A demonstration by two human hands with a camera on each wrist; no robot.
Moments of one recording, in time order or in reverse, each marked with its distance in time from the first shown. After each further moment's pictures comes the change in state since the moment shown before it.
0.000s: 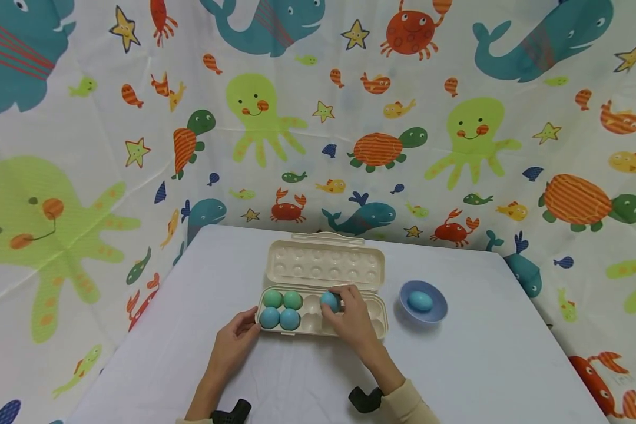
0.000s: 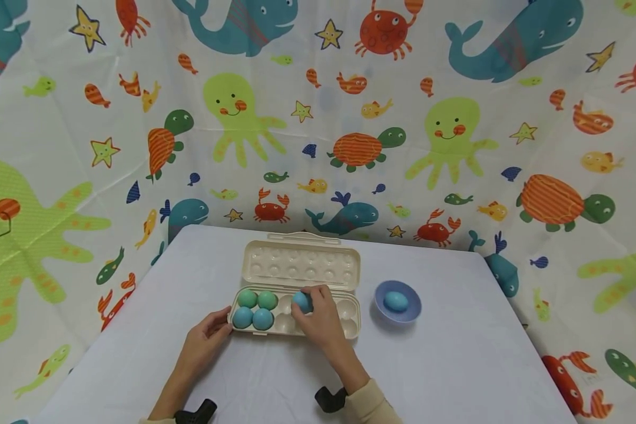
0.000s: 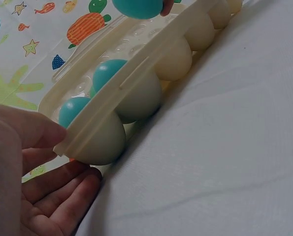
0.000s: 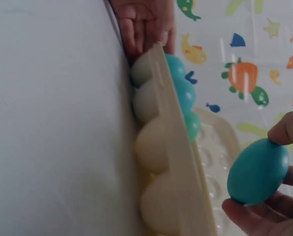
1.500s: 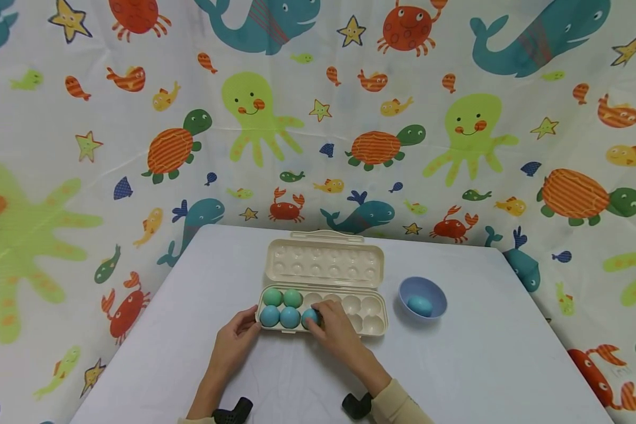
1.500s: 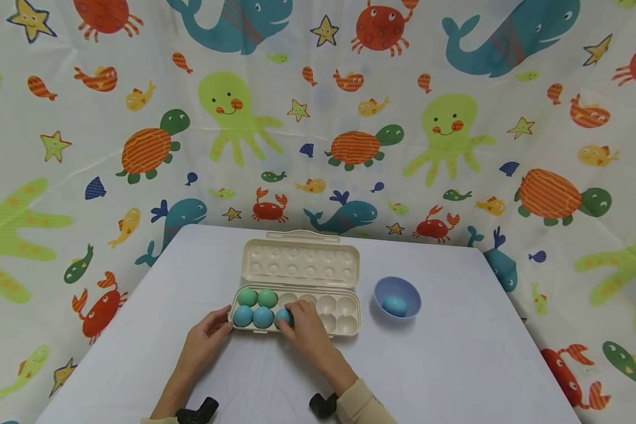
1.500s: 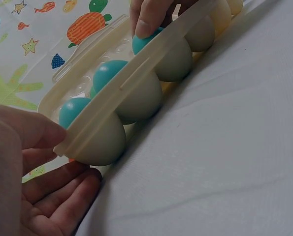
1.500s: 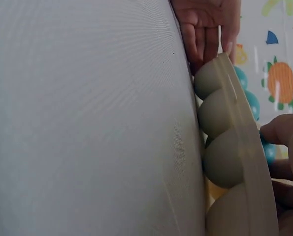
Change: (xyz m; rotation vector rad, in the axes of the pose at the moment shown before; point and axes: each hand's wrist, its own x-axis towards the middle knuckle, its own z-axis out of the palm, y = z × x) left_hand 0.004 -0.001 0.000 0.017 -0.008 0.017; right_hand -0.017 0.011 0.032 -0.259 -0.178 -0.149
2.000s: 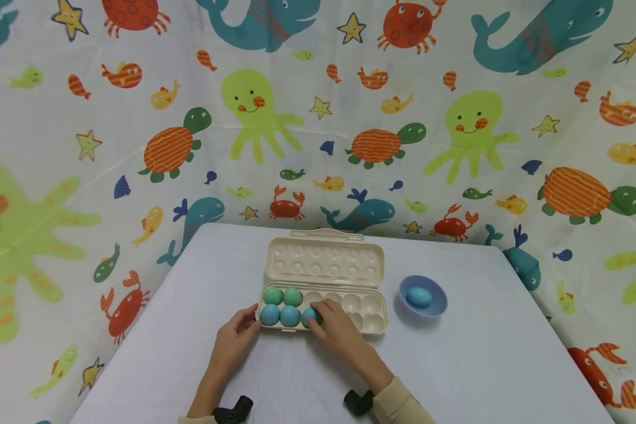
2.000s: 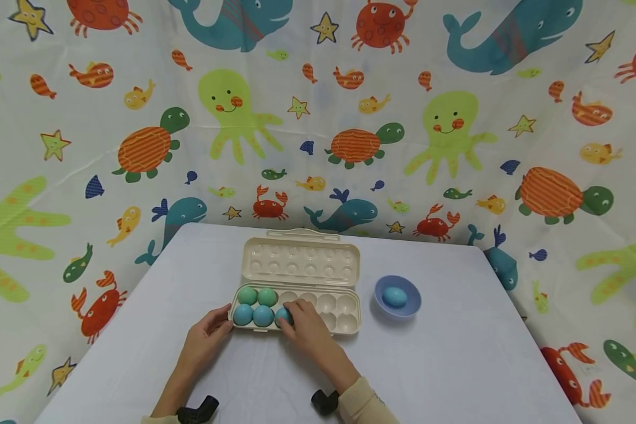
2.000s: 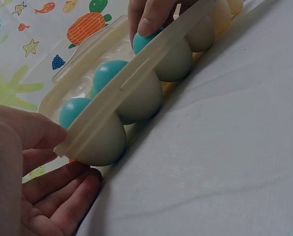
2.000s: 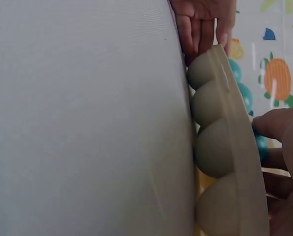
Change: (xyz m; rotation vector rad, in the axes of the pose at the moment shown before) left_hand -0.002 0.001 0.001 -0.002 0.012 0.001; right_hand -0.002 0.001 -0.007 -0.058 -0.104 -0.024
